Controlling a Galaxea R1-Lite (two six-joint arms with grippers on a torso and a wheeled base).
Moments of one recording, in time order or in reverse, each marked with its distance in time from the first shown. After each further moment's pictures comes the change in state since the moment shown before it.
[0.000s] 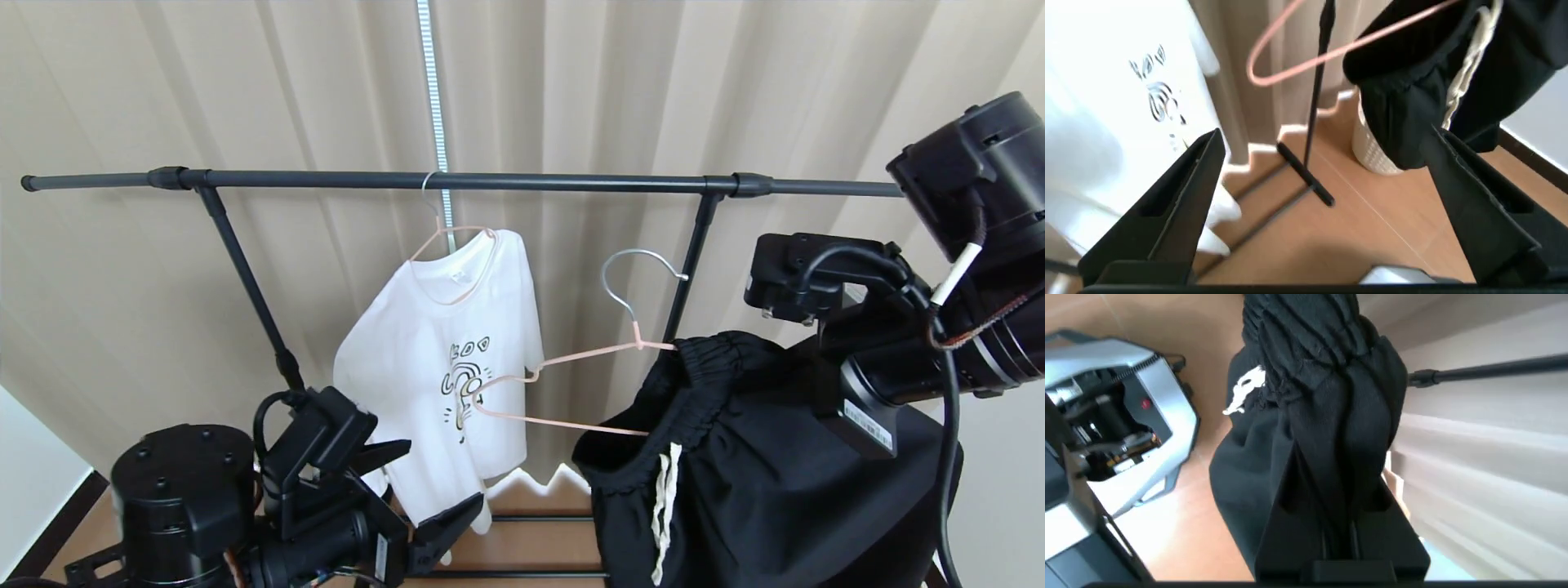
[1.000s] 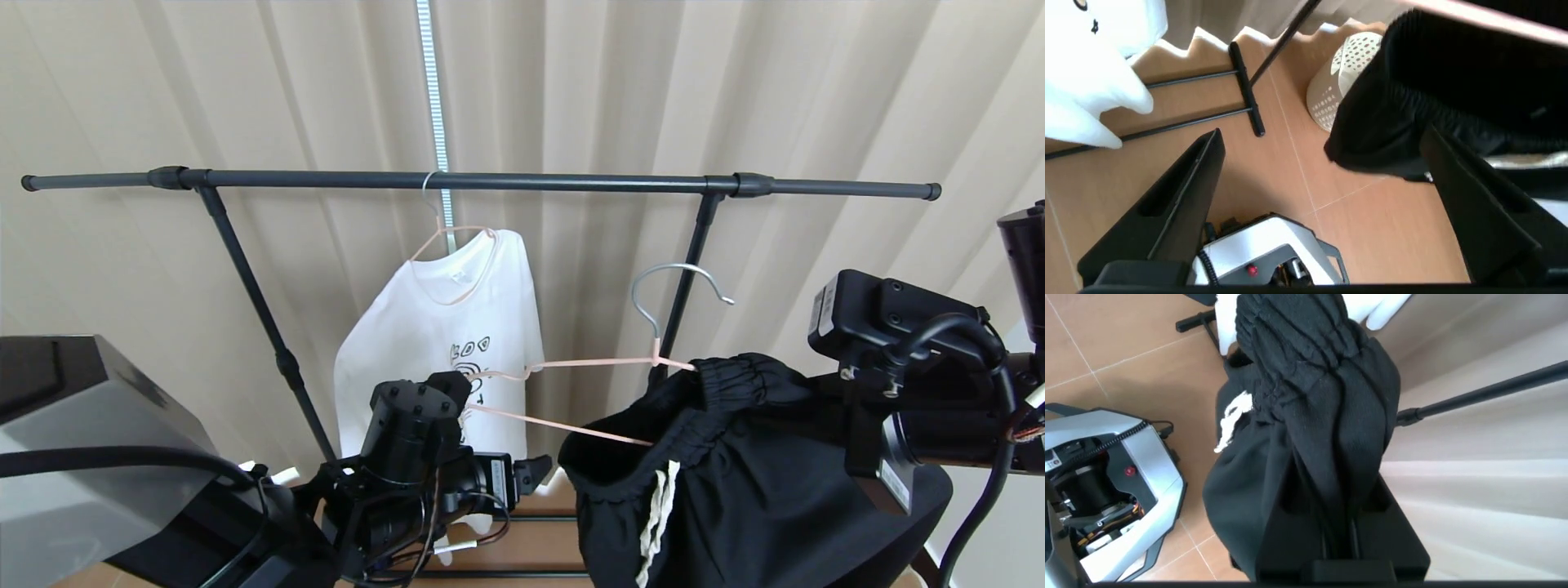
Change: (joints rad) left arm -0.065 0.346 -0.407 0.252 0.108 -0.448; right arm 0.001 -0.182 0.388 -0.427 0.071 0.006
